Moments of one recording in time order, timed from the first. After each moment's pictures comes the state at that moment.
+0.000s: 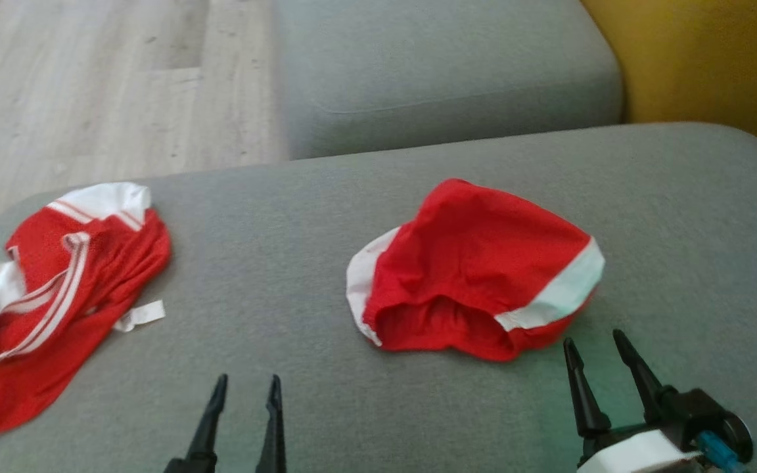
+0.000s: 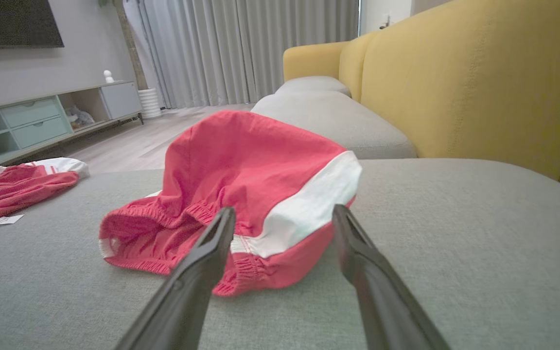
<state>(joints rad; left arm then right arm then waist) 0.19 0.06 -0.27 0.13 -0.15 0.09 -0.25 0.12 -0.04 0.09 0.28 0.07 0.13 -0.26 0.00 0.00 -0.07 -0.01</state>
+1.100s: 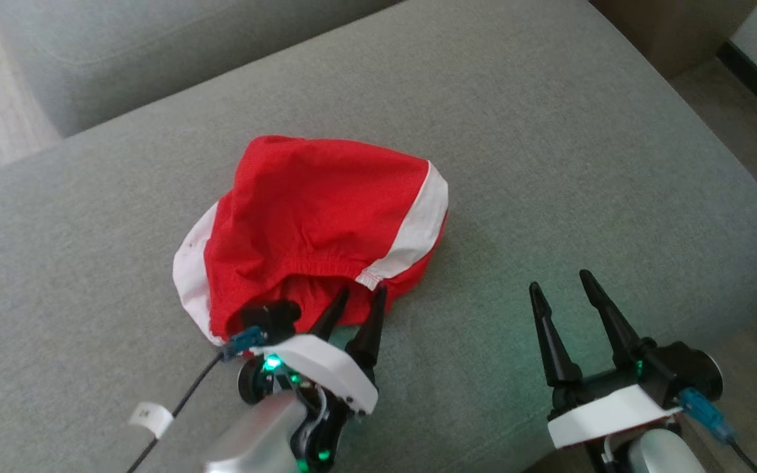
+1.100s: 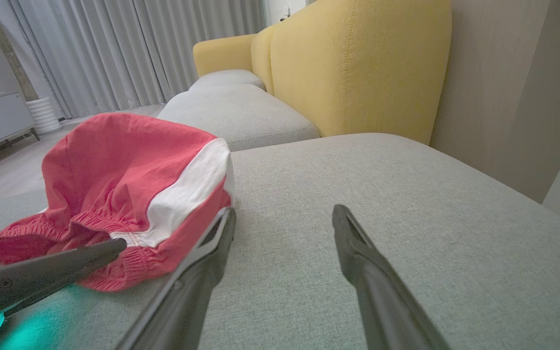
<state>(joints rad) -0.46 0.05 -0.89 0.68 -1.09 -0.07 -0.17 0.01 -0.05 0.19 0.19 0.11 0.13 -0.26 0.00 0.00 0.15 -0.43</state>
